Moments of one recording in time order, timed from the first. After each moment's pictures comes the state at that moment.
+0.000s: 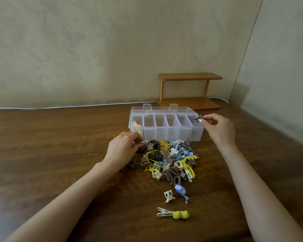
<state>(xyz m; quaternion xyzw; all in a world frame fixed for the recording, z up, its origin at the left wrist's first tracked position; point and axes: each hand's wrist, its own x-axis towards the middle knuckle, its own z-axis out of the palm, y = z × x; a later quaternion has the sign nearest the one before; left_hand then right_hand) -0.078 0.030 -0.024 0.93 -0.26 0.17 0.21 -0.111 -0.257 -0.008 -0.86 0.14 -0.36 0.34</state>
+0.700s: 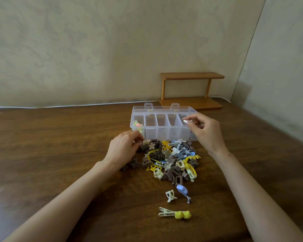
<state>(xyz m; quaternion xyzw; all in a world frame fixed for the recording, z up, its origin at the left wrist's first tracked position) -0.075 0.032 -0.024 0.92 -0.27 0.16 0.24 -0.123 -0.213 -0.002 -0.84 -0.04 -0.32 0.44</state>
